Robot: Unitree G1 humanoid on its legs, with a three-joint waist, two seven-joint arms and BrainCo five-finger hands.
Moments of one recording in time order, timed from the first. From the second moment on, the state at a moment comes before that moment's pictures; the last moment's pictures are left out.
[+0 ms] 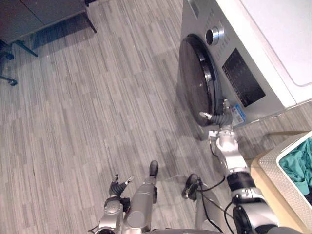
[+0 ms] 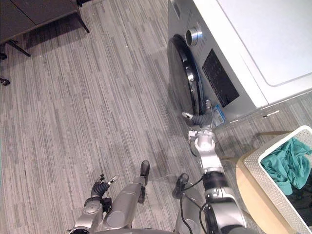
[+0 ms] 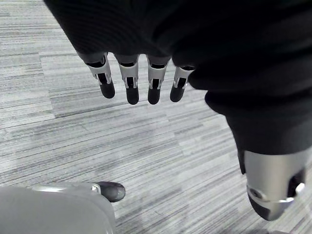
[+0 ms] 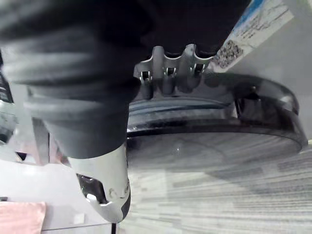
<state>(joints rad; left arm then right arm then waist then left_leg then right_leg) -0.02 0.06 0.03 0.73 0.01 -0.06 0.24 -0.61 -0.21 0.00 0.61 0.05 -0.01 -0.32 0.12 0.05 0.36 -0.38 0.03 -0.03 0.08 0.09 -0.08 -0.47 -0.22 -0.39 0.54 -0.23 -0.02</state>
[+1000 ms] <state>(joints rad) -0.30 0.03 -0.14 0.72 -0.04 -0.08 0.20 -1.34 -0.10 0.22 0.59 0.52 -0.13 -0.32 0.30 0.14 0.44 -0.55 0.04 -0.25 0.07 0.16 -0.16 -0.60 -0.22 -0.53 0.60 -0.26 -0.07</state>
